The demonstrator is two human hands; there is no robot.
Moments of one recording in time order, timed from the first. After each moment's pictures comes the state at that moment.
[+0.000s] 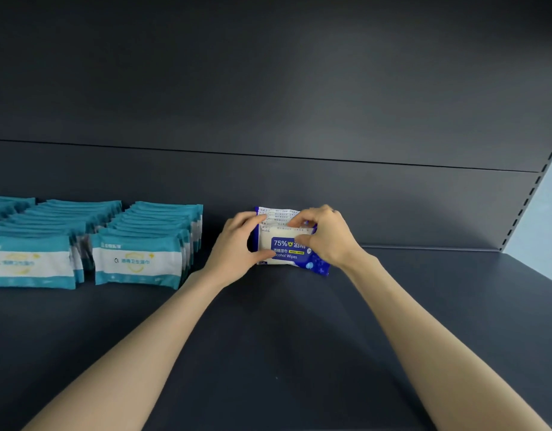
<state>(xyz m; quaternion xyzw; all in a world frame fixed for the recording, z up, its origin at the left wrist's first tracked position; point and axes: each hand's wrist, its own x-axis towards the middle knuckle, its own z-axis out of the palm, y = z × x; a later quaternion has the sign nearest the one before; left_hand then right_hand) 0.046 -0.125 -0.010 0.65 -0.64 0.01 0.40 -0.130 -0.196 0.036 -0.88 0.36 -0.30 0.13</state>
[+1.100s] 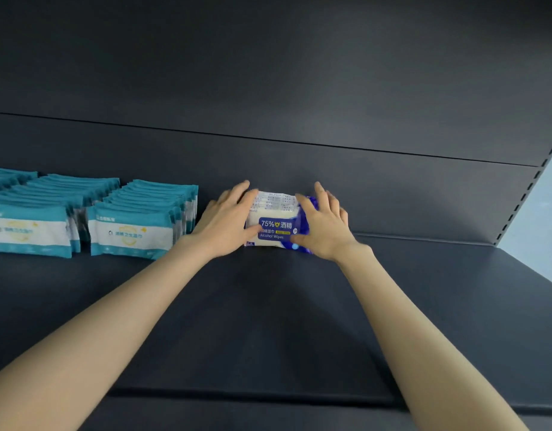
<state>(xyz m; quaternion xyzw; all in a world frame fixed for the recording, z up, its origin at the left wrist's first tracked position) 0.029 -0.110 0.020 0.73 -0.64 0.11 0.20 -0.146 -0.195 0.026 -0.89 0.42 -0.16 0.01</state>
